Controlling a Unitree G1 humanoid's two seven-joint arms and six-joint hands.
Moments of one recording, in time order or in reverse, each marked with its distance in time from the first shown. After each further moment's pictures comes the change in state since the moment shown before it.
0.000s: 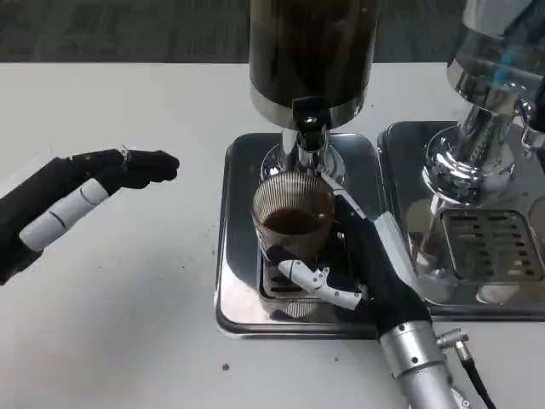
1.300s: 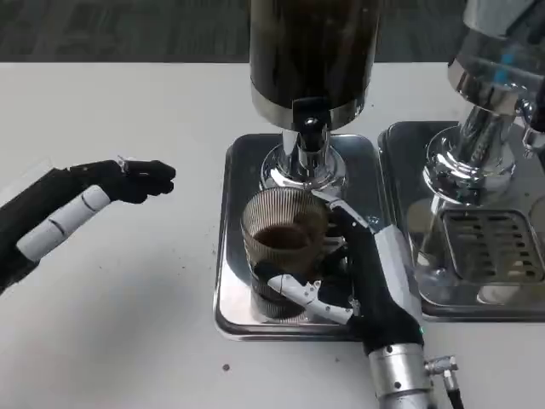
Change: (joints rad) left arm 0.029 0.007 -0.001 -0.011 0.001 0.013 0.000; right arm 0.051 0.037 0.069 -0.014 -0.123 0.016 -0.294
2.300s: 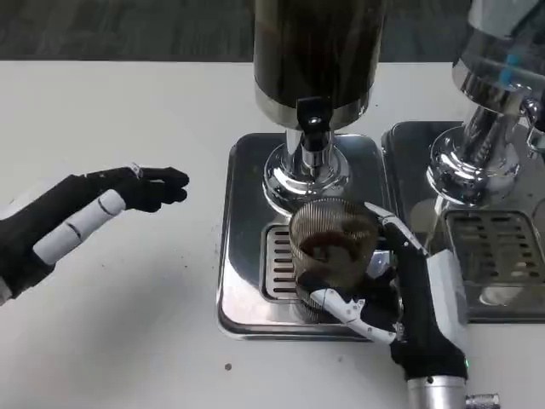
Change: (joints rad) left arm -0.021 -0.018 -0.040 0.041 0.001 0.000 0.000; right arm 0.132 -0.049 -0.050 -0.099 -0.056 -0.034 -0.152
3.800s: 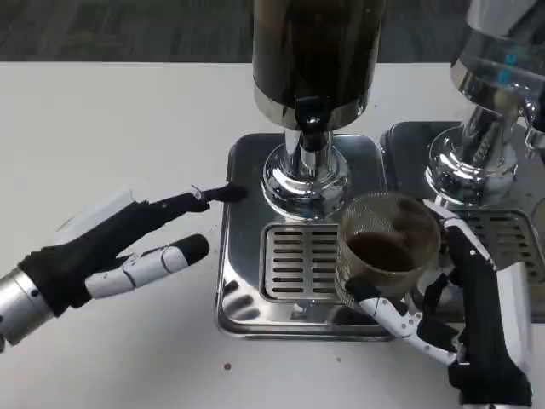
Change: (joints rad) left arm 0.088 -0.030 -0.081 -0.154 0.138 -0.223 0.083; right arm 0.273 -0.040 -0.116 -0.419 0.044 0.004 0.162
